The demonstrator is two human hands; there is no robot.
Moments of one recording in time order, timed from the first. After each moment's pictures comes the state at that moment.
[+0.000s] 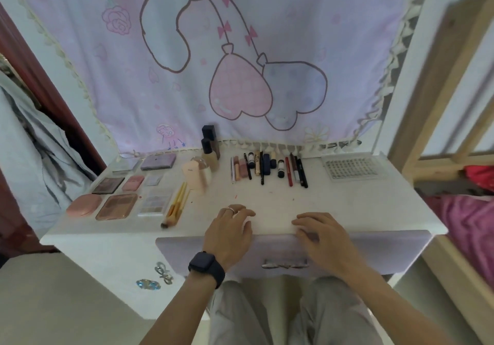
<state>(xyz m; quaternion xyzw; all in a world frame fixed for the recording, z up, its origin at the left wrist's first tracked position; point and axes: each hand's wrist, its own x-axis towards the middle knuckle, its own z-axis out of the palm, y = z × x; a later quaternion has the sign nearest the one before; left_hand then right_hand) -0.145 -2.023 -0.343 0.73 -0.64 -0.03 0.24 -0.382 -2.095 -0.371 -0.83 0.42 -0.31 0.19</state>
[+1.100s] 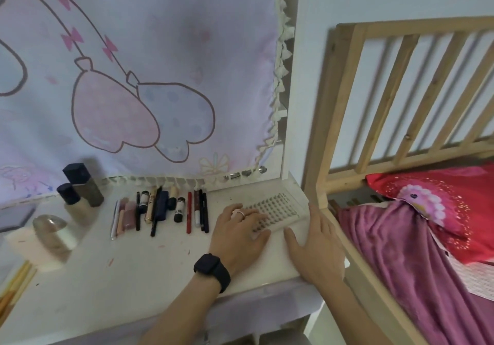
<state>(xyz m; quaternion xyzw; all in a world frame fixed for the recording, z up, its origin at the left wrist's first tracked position) -0.327 -2.216 -0.365 0.61 -0.75 -0.01 0.25 -0.521 -2.202 -0.368 -0.65 0.69 -0.30 0.12</state>
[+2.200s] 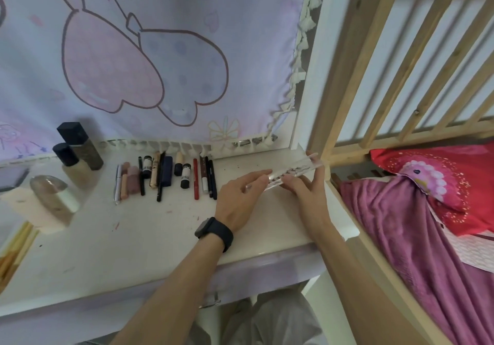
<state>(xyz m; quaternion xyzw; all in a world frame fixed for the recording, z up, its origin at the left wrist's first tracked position) -0.315 -2.202 -0.334 0.55 -0.60 -0.34 0.47 -0.480 -2.217 -0.340 -0.52 0.46 -0.55 0.47</state>
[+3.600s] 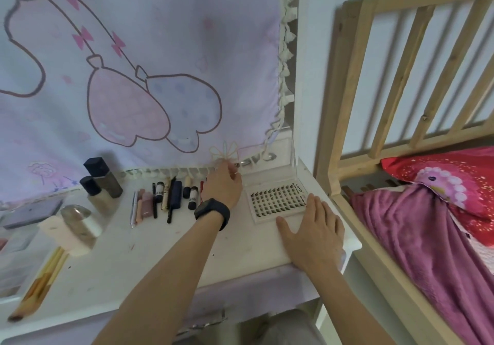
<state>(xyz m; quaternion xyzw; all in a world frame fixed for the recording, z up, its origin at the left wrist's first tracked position) -0.291 -2.264 -0.308 0.73 -0.57 -0.13 0.36 -0.485 -2.186 -0.365 -0.64 0.73 -0.23 0.08</state>
